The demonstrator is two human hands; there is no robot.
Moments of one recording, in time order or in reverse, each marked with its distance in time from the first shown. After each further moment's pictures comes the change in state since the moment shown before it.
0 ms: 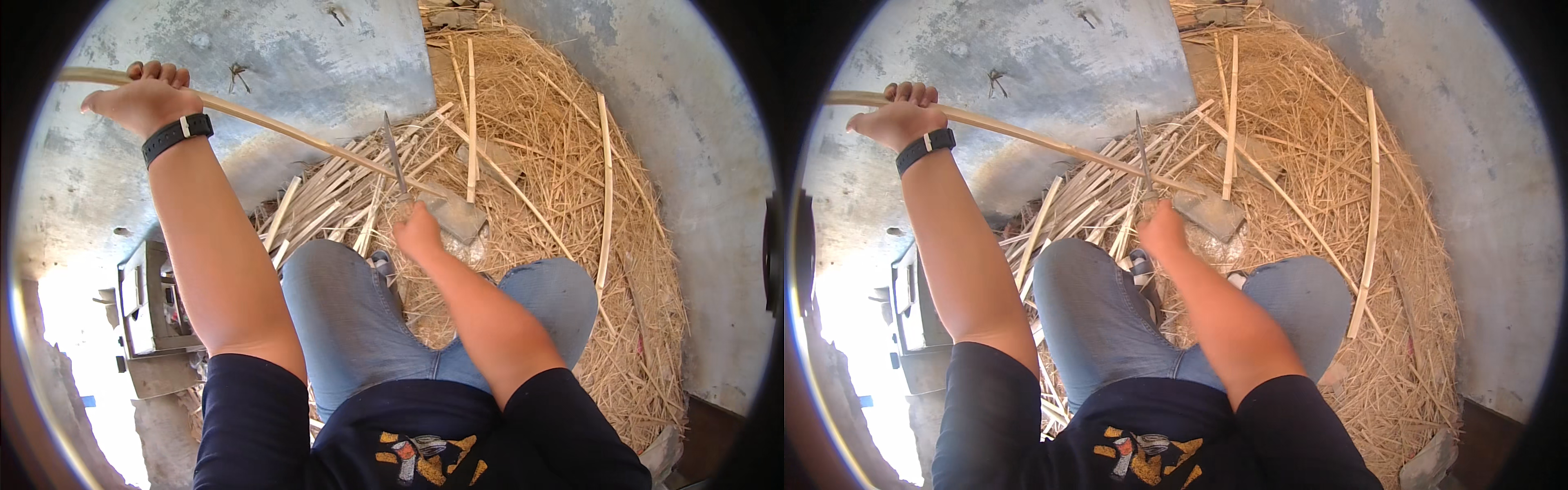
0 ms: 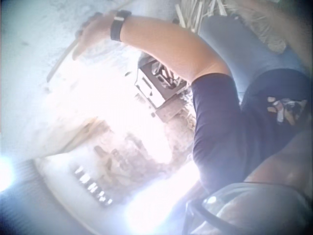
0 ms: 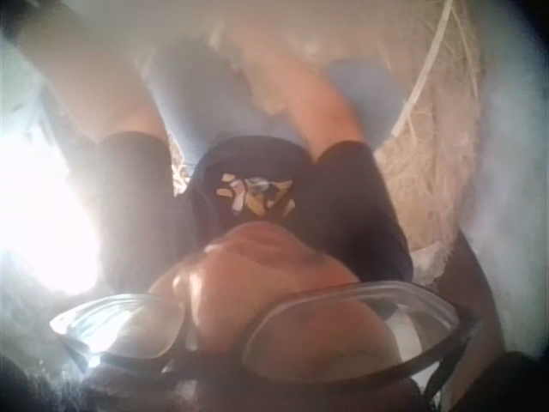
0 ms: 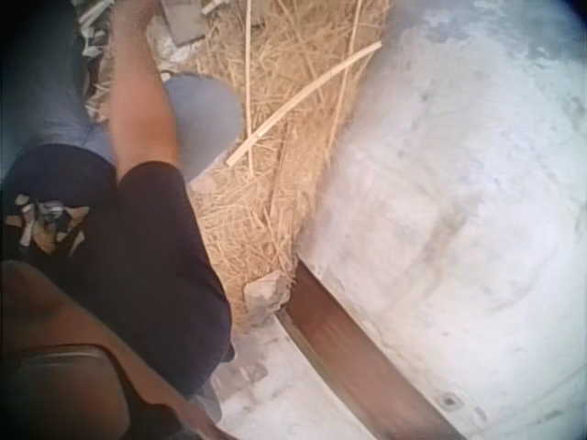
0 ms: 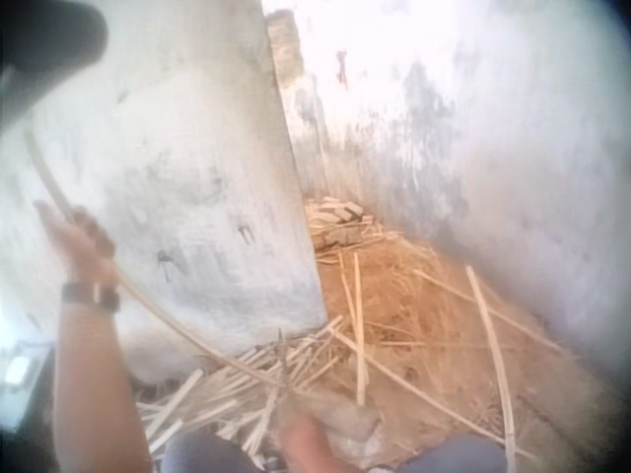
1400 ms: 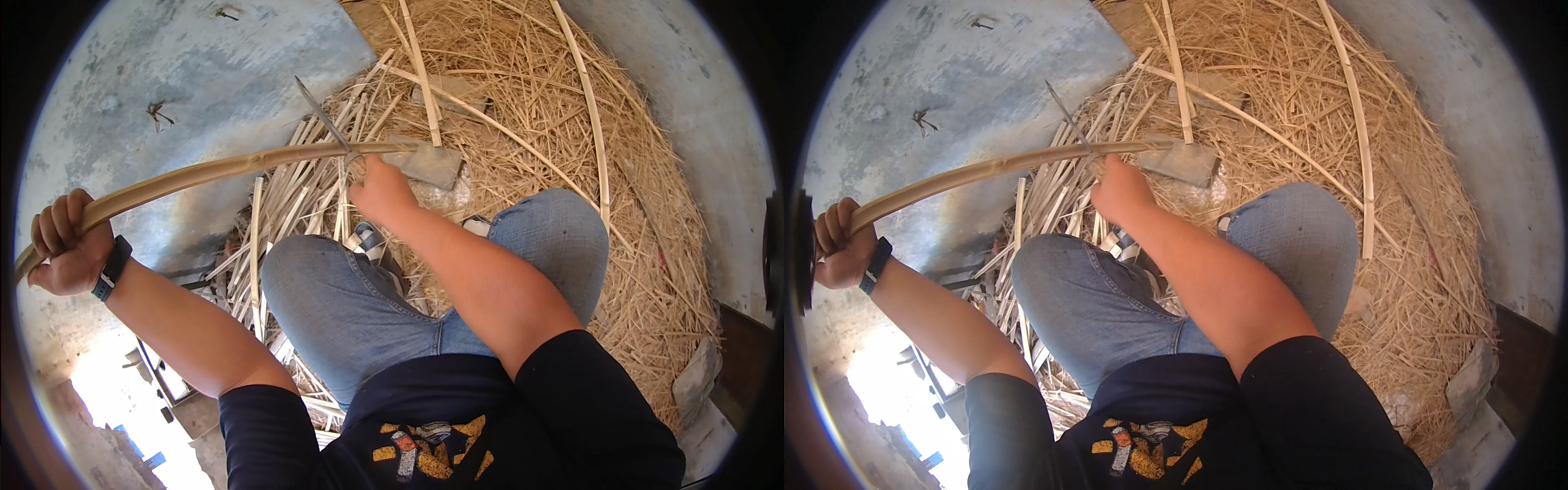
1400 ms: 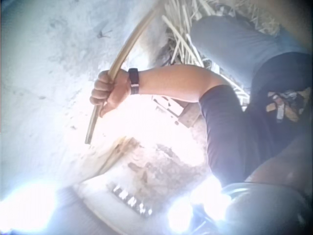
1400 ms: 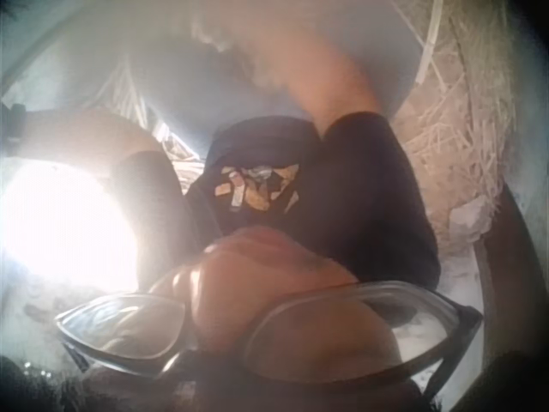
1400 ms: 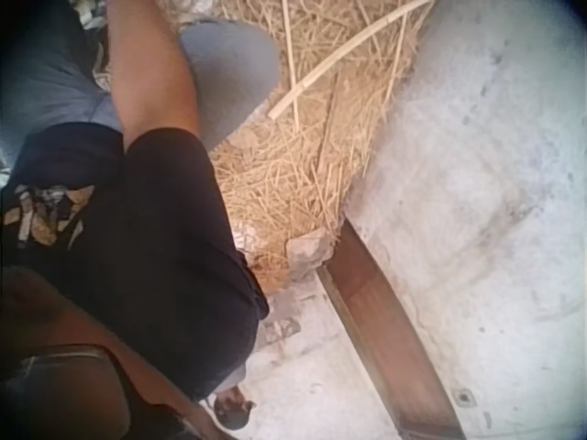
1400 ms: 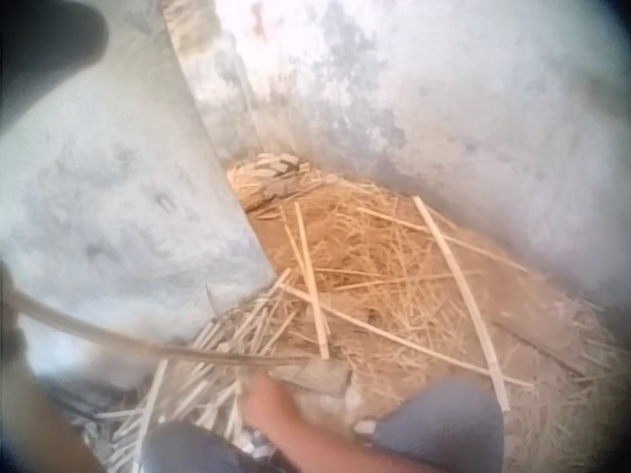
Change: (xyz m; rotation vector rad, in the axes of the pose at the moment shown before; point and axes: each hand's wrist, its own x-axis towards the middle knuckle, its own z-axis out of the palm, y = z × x) left_hand 0.056 0.019 -0.086 -0.469 -0.970 -0.300; right_hand -0.007 -0.016 -0.023 0.125 -0.017 0.001
